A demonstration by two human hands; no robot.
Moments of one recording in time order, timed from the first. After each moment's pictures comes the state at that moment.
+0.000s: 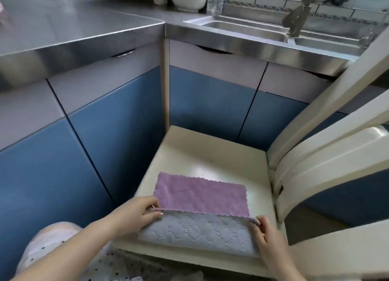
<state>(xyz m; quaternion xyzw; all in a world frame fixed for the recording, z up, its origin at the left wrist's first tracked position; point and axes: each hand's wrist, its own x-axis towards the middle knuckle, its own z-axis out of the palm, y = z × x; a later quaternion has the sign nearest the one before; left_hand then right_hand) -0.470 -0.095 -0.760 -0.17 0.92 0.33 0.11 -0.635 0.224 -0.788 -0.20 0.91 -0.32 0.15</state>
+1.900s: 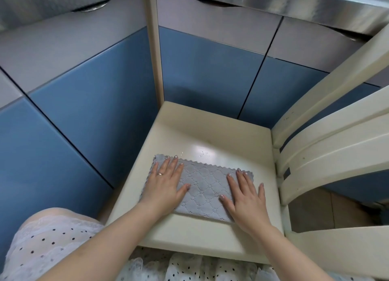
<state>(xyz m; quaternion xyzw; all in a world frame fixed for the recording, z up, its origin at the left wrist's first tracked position) -0.553 -0.055 -0.821 -0.19 0.98 0.04 0.09 -0.663 0.160 -0.816 -0.34 0.93 -0.02 0.13</state>
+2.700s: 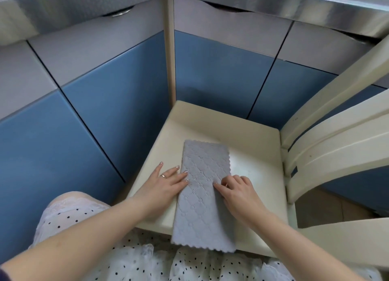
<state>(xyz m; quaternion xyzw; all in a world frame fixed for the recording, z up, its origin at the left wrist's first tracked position) -0.500 -0.073 -0.800 -0.01 0.99 -0.04 0.11 -0.657 0.140 -0.812 -0.56 0.82 -0.02 -0.07</state>
